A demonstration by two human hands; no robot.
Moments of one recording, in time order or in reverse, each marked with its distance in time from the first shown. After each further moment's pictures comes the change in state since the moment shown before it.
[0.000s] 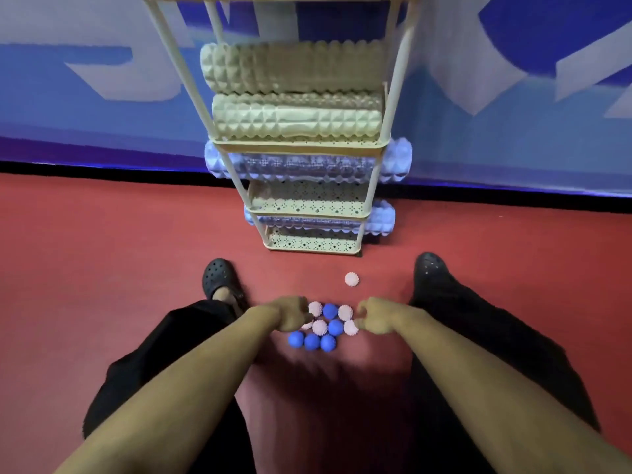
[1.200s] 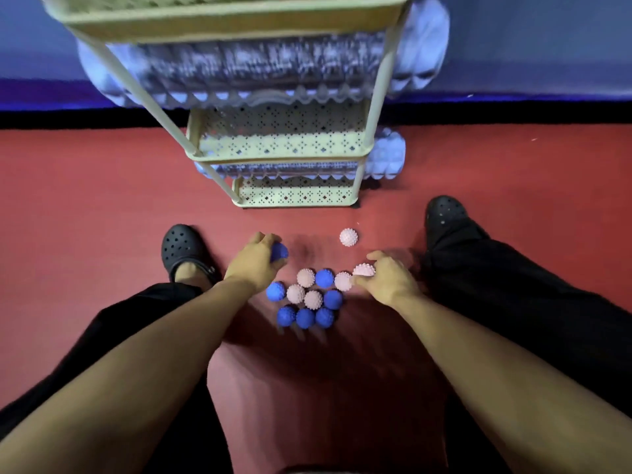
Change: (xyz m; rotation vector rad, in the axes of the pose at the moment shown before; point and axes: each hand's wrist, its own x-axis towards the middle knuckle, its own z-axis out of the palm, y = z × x) left_hand 0.135 -0.067 0.013 -0.153 0.427 0.030; right_hand 0.117 0.047 0.051 0.523 0.363 0.182
